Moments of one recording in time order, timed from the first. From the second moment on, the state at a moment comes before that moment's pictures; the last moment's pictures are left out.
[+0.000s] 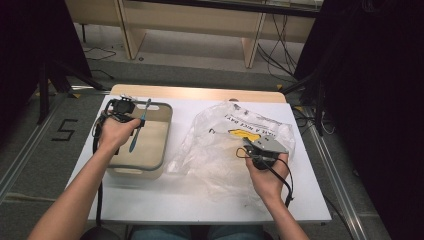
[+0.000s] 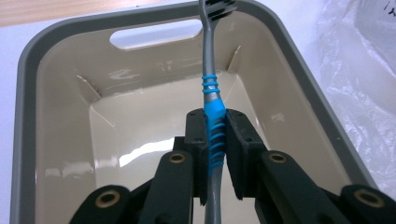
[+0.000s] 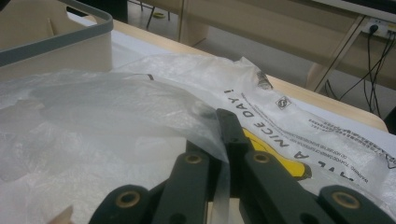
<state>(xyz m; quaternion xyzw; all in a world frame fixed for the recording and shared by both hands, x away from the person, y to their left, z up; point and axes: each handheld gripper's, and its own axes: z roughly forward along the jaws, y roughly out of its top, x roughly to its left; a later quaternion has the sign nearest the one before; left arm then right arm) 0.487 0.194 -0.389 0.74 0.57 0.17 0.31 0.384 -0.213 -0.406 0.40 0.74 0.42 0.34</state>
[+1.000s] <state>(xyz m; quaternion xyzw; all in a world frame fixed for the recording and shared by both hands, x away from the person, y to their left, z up) 0.457 0.181 -0.363 0.75 0.52 0.17 0.36 0.384 -0.213 -0.406 0.40 0.74 0.42 0.34</state>
